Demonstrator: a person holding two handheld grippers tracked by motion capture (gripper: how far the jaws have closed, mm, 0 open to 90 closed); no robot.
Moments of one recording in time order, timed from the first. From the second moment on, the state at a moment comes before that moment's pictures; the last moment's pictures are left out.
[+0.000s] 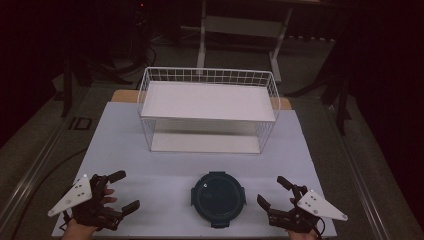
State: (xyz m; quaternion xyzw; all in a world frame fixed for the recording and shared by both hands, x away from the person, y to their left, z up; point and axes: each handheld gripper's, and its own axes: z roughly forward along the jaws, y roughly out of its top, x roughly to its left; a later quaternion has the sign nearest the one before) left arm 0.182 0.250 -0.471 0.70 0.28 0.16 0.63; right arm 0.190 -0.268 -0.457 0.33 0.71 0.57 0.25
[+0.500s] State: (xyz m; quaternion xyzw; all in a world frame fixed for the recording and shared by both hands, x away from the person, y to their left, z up) left arm 0.181 0.249 -0.470 0.70 0.27 0.17 0.64; right arm 0.176 -0.259 -0.424 0.31 0.71 0.58 0.24
